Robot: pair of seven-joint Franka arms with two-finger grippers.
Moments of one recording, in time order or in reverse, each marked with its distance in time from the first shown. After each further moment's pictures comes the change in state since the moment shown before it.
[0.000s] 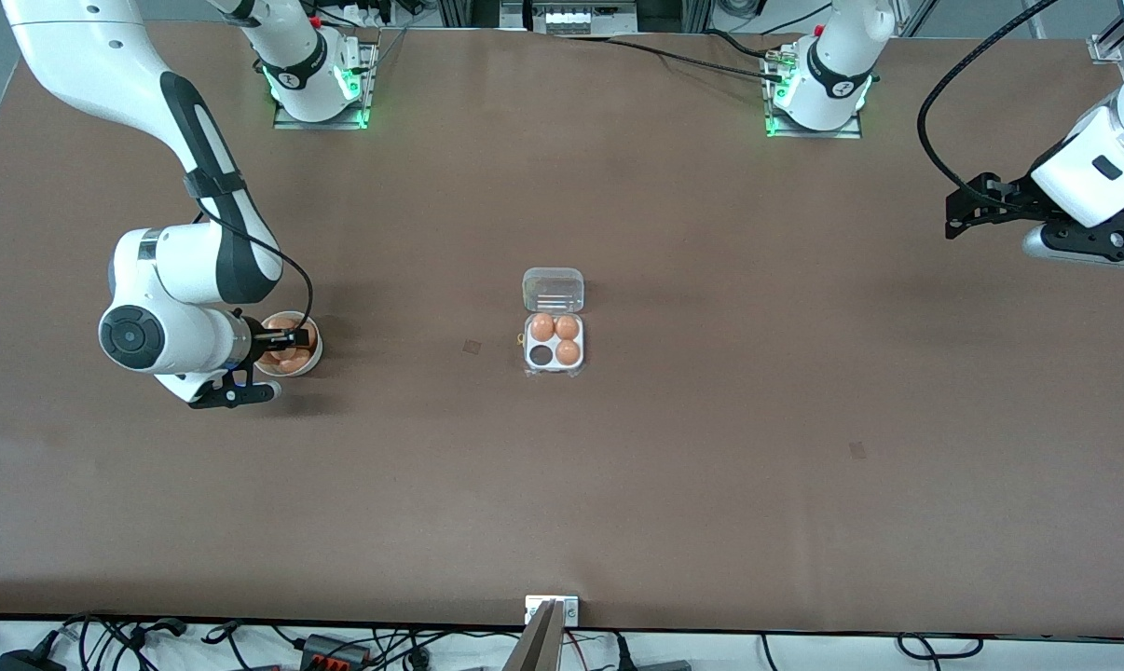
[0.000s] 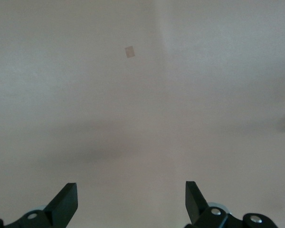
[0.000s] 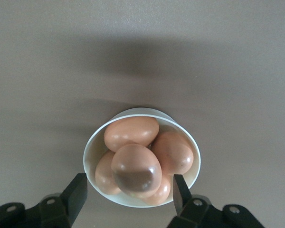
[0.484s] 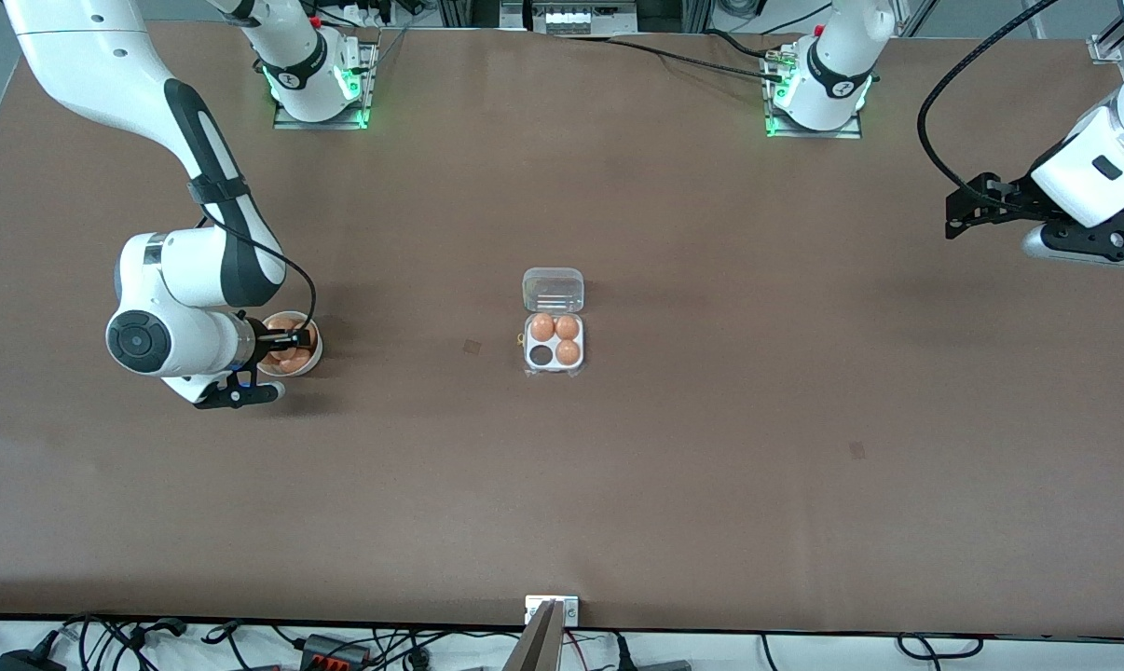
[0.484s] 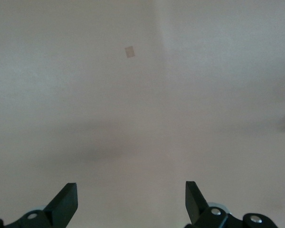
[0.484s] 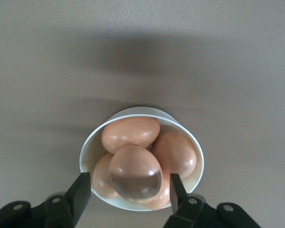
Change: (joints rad) left arm 0.000 0.000 0.000 0.000 0.000 0.000 0.000; right arm 0.000 0.012 0.000 0.000 0.000 0.000 0.000
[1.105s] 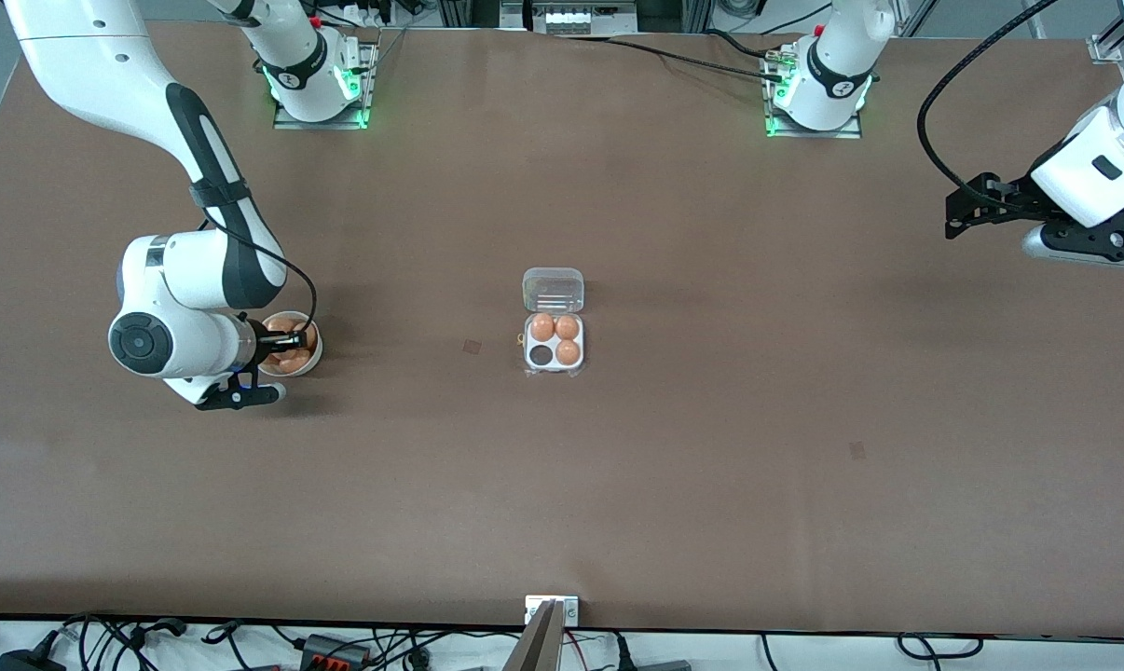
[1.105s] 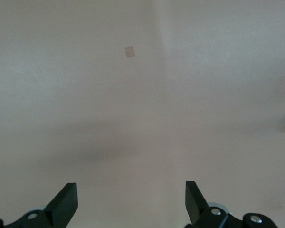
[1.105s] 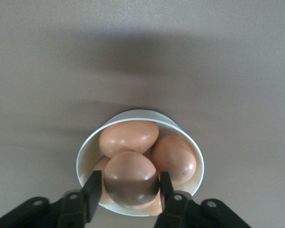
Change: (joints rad) left arm 0.000 0.000 0.000 0.000 0.000 0.000 0.000; right arm -0.003 0.009 -0.001 0.000 0.000 0.012 -0.001
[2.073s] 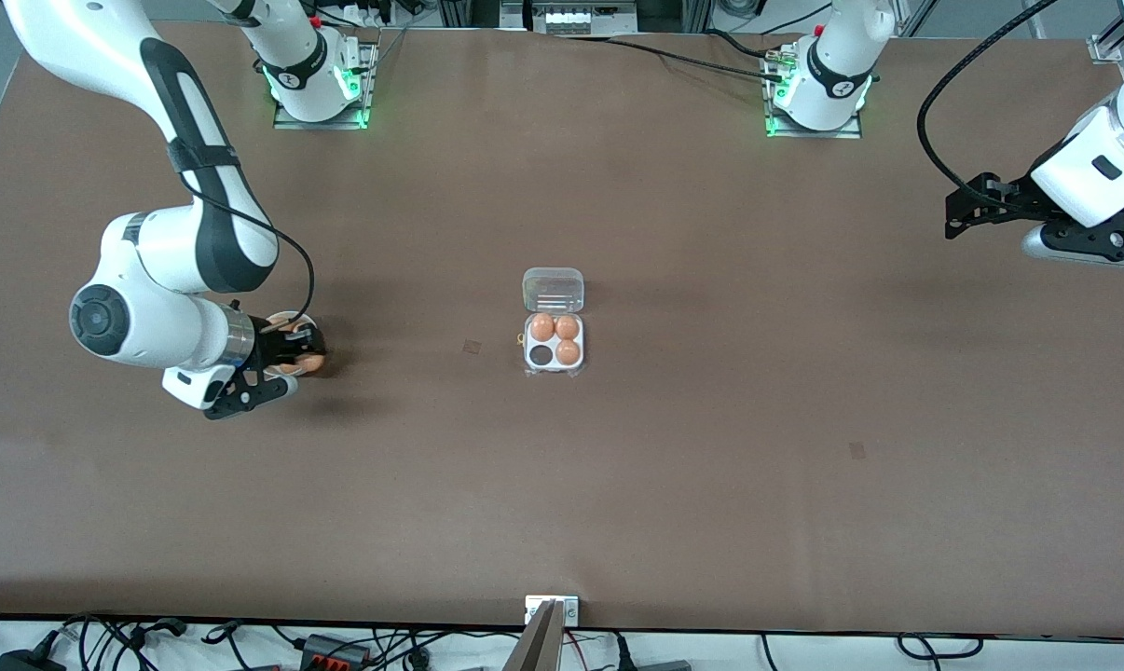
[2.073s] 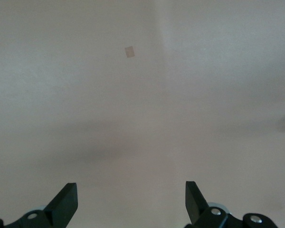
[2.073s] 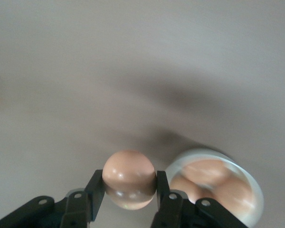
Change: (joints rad) left arm 0.000 0.000 0.000 0.000 0.000 0.000 0.000; right arm 0.008 -0.075 0.056 0.063 0.329 0.006 -0.365
